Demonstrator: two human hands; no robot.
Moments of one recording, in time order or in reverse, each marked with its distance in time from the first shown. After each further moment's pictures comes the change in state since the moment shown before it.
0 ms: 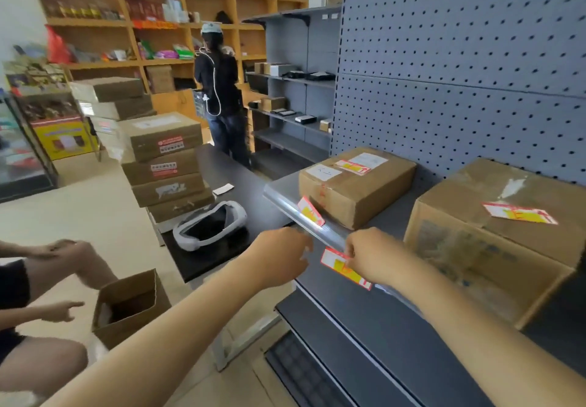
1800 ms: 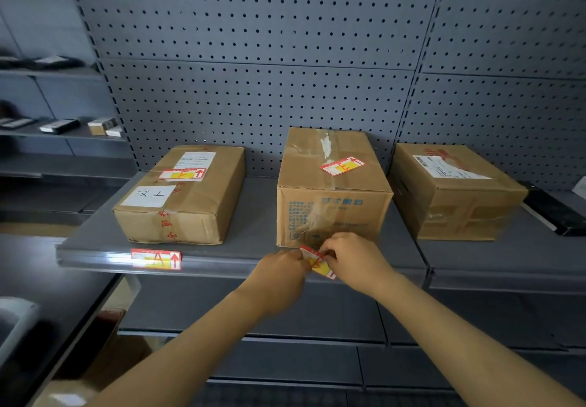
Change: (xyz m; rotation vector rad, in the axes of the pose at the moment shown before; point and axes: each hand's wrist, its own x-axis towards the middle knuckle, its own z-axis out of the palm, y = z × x) left_hand 0.099 0.095 0.076 -0.053 -0.052 0.893; right_hand -0.069 0.079 0.040 0.113 0.247 0.568
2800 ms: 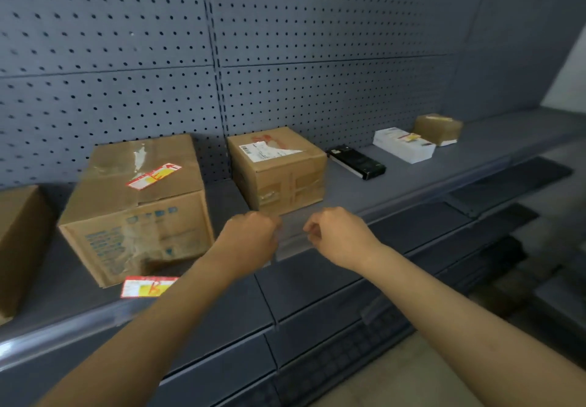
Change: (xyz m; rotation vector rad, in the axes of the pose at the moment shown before) left_hand 0.104 0.179 -0.037 0.067 0.092 0.333; right_hand -0.154 0.139 -0.083 0.032 0.158 0.469
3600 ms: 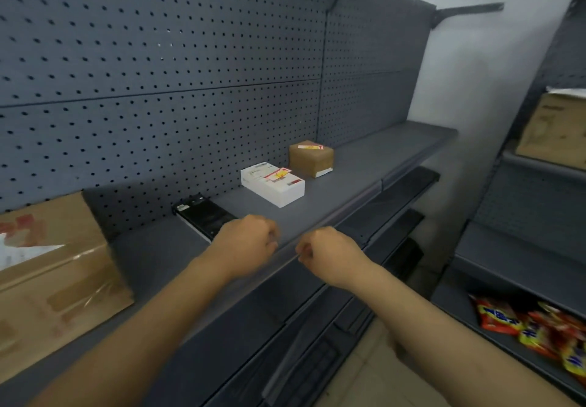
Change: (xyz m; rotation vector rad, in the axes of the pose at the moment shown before) left_hand 0.294 0.219 0.030 -0.198 -0.019 0.259; right_hand 0.026 0.310 -0.088 -0.053 0.038 0.292
